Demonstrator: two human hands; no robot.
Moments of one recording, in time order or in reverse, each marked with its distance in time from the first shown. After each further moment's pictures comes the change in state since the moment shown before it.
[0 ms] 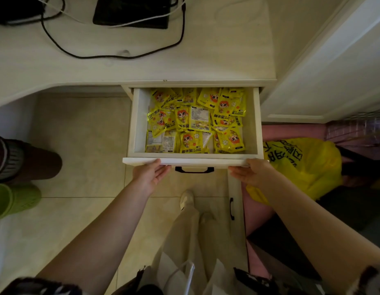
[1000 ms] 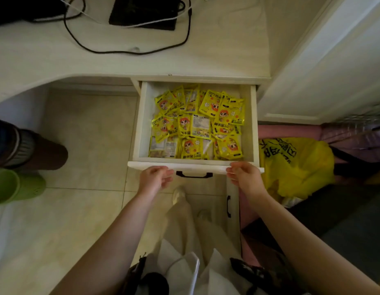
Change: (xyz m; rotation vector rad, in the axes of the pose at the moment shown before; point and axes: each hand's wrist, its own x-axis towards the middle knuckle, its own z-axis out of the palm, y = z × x) left_hand -0.068 -0.052 -0.028 0.422 0.007 0.209; right_hand -0.039 0.070 -0.035 -0.371 -0.108 -0.487
